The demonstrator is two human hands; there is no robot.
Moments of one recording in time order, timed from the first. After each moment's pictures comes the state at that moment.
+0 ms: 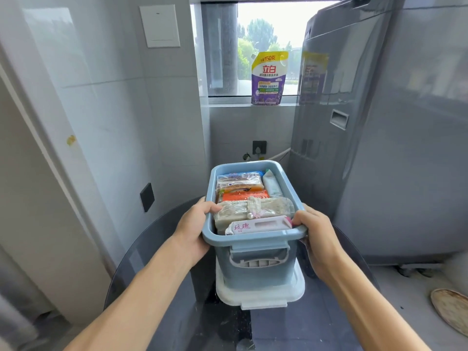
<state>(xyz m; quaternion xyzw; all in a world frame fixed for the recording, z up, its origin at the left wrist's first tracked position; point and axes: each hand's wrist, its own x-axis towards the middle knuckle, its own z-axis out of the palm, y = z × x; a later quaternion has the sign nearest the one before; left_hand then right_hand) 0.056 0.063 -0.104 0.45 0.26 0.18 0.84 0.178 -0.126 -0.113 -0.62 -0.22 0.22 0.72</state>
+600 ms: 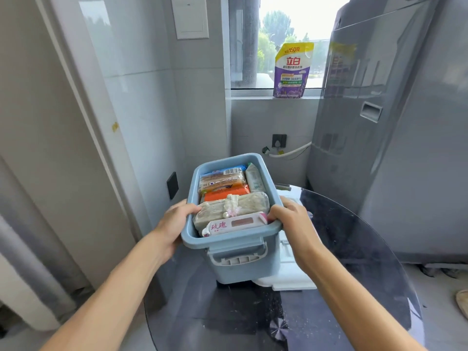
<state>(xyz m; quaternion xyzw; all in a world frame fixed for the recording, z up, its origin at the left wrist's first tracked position) -0.036 0.120 -0.114 0.61 0.35 0.20 0.69 0.110 -0.058 -0.116 -0.65 -0.32 0.23 0.65</state>
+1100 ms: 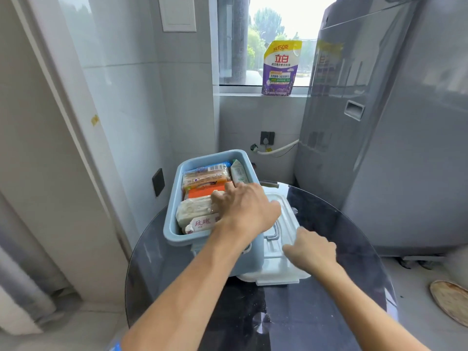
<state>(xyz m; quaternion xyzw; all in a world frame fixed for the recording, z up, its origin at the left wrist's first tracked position) 0.063 0.004 -0.071 0.93 0.34 0.09 0.11 0.169 -0.099 -0.187 -0.97 -0.22 0.08 0.12</state>
